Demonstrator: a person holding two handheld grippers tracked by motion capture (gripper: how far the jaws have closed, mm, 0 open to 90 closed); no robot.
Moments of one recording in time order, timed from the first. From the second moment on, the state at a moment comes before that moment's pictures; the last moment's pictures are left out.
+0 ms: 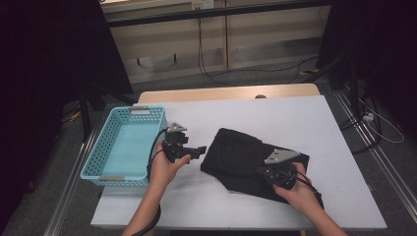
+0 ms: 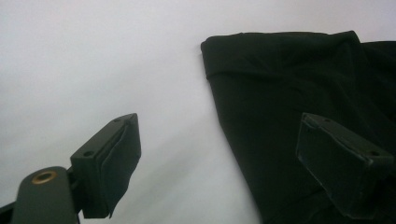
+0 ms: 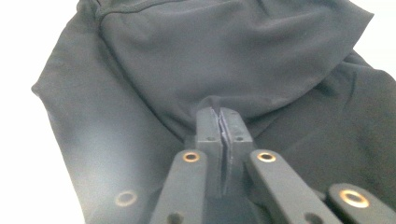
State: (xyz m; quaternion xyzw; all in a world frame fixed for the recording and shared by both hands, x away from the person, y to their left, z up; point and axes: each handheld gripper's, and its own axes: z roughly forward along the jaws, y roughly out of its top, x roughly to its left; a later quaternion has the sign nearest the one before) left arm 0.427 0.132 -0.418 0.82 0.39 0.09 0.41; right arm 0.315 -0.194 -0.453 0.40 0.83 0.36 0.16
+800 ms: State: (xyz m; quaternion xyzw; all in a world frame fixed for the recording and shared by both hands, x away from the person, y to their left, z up) left arm 0.425 0.131 -0.414 0.82 0.39 0.09 0.41; right arm 0.290 -0.238 -0.432 0.41 0.81 0.38 0.16
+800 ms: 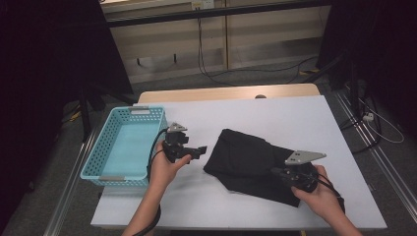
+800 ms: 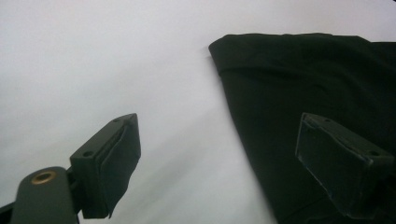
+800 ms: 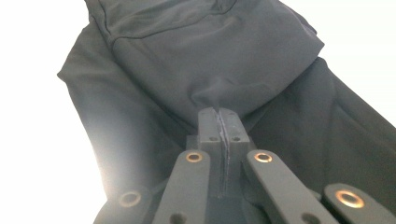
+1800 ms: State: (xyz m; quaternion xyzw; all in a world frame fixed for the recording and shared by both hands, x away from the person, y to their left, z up) left arm 0.424 0.130 -0.413 0.82 0.38 0.09 0.42; right arm 0.256 -0.272 -0.429 0.43 0.80 0.38 0.17
